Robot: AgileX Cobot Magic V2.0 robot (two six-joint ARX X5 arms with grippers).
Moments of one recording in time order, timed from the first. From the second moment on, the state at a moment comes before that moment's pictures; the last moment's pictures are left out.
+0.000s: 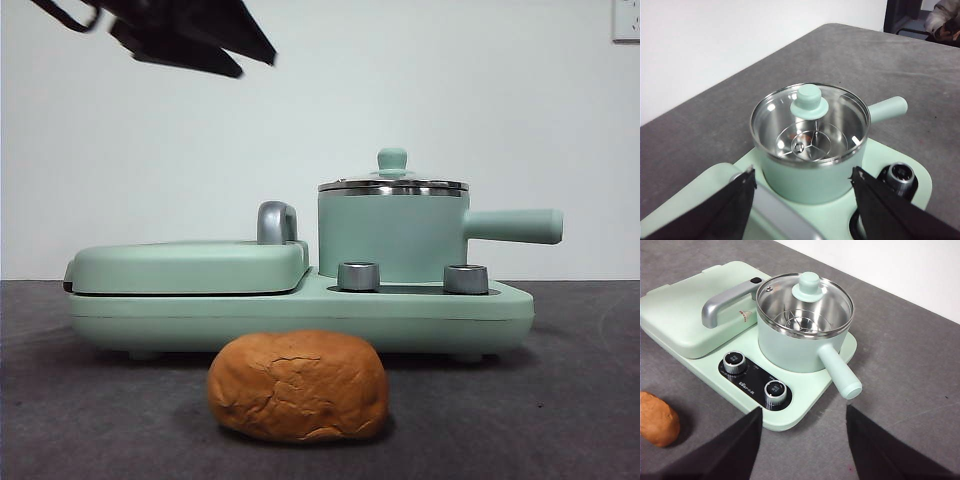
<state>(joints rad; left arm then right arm) -0.48 1.30 1.01 -0.02 0.34 0.23 0.11 0.58 0.80 -0.67 -0.41 -0.31</state>
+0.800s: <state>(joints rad) -0.59 1.88 1.51 -0.01 0.34 0.22 0.11 0.58 0.80 -0.66 -0.41 -0.31</state>
